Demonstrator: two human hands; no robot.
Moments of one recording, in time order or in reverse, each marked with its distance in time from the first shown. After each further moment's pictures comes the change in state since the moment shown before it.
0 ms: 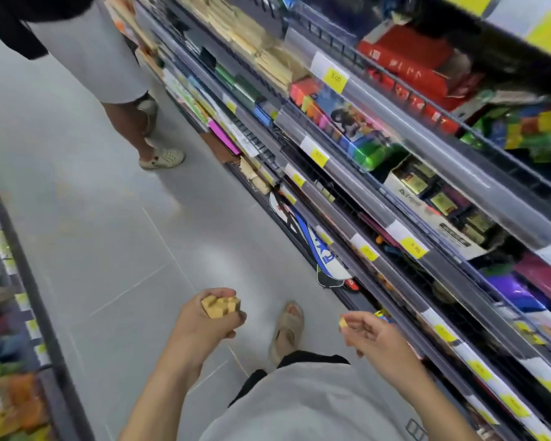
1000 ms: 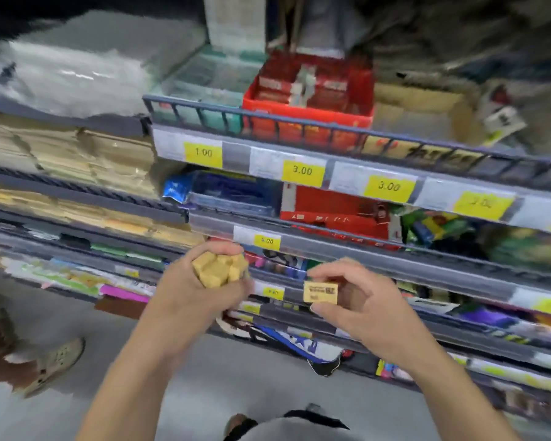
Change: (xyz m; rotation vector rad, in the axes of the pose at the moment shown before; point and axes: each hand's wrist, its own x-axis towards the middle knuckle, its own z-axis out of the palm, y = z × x) left_hand 0.189 0.385 0.068 0.309 -0.681 0.592; right_hand 0.112 -0.321 0.003 0.080 0.455 -0.539
